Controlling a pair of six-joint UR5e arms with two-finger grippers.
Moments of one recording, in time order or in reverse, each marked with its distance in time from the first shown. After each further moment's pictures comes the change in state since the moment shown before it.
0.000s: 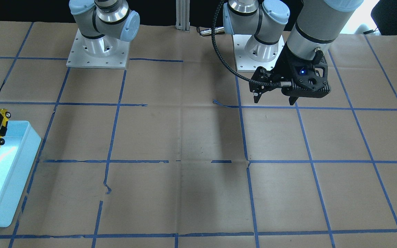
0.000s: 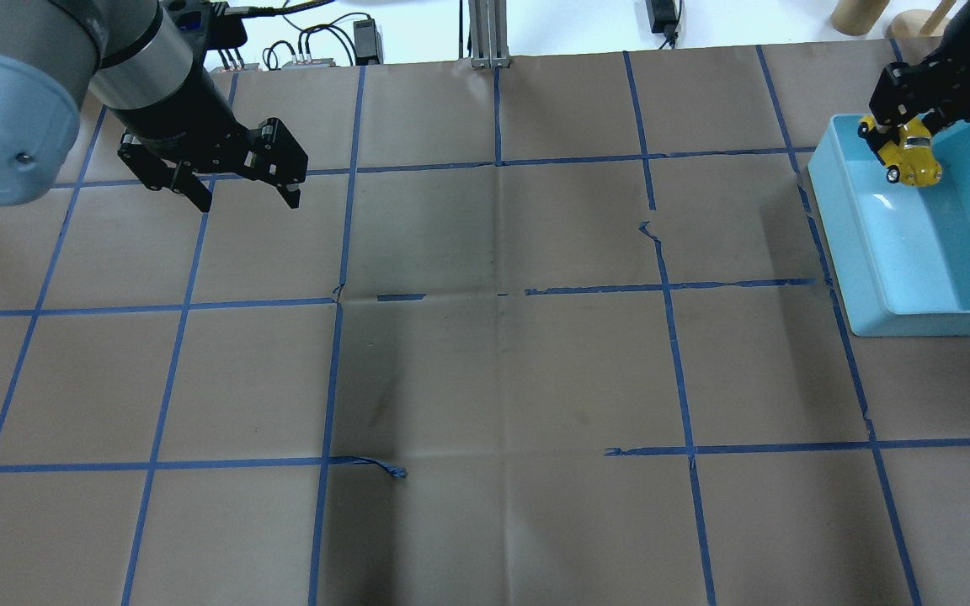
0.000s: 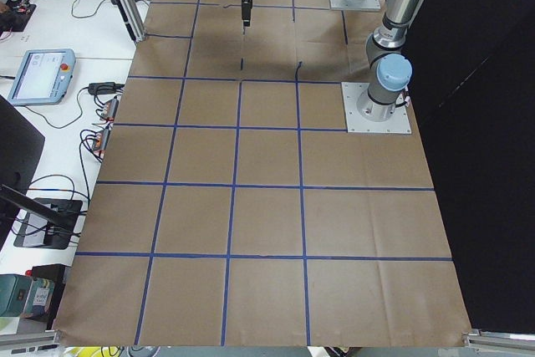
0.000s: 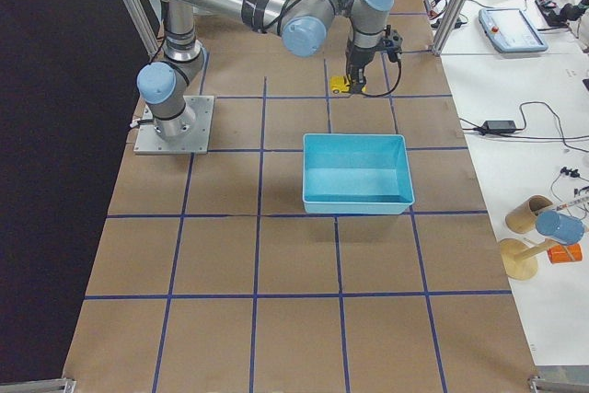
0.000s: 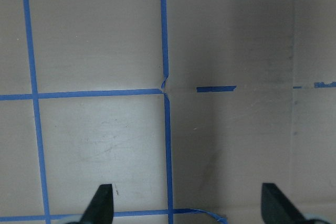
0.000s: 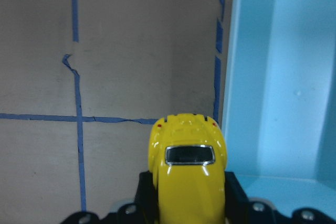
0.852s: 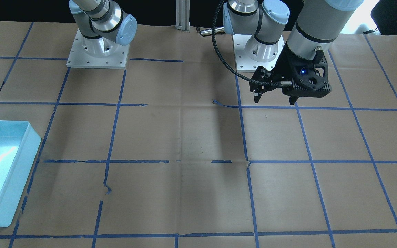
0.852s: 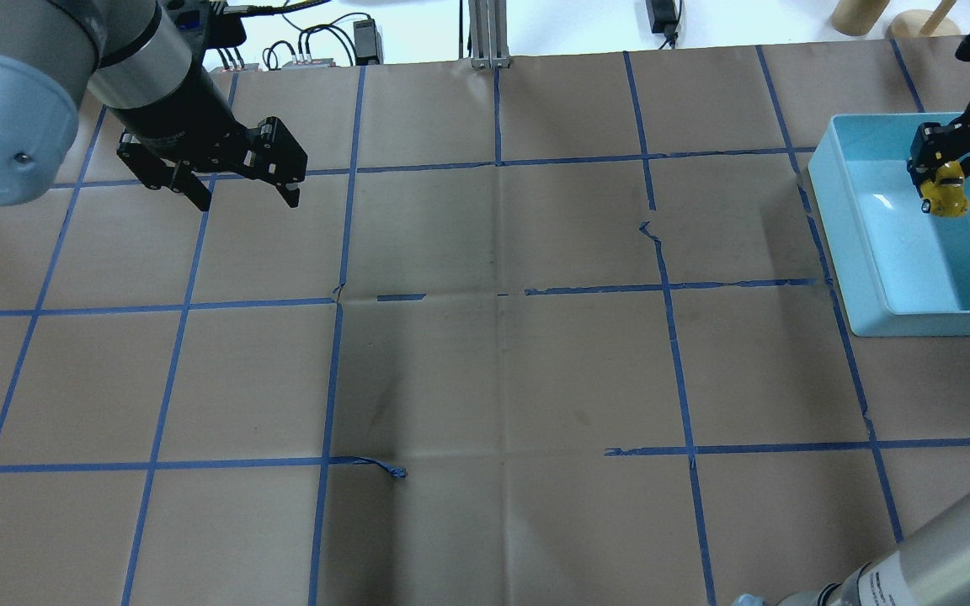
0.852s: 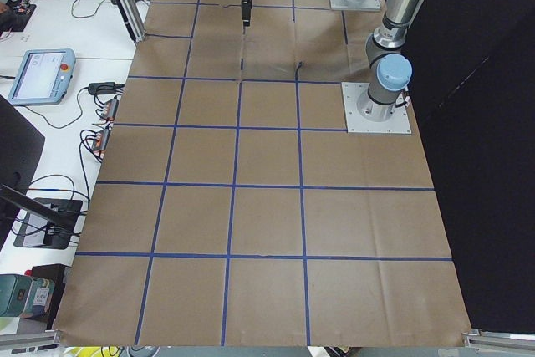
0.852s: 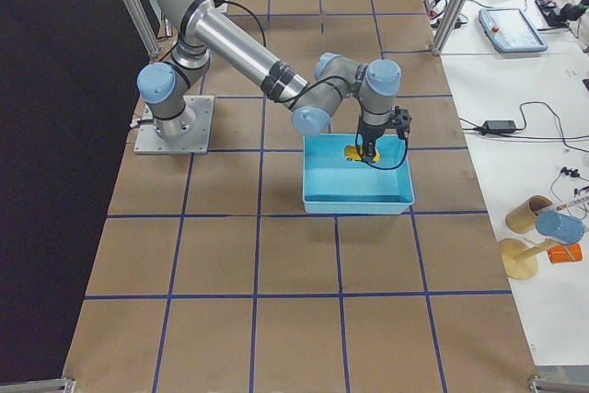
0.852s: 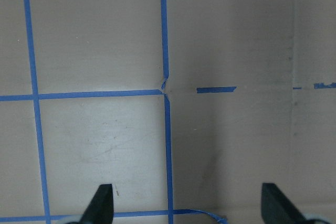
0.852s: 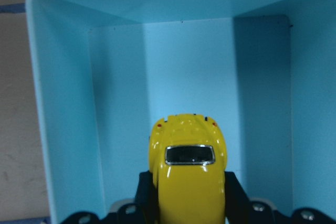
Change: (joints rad) left arm 0.001 0.000 0.001 0.001 0.000 0.000; right arm -0.130 0.238 0.077 -0.441 -0.069 -0.078
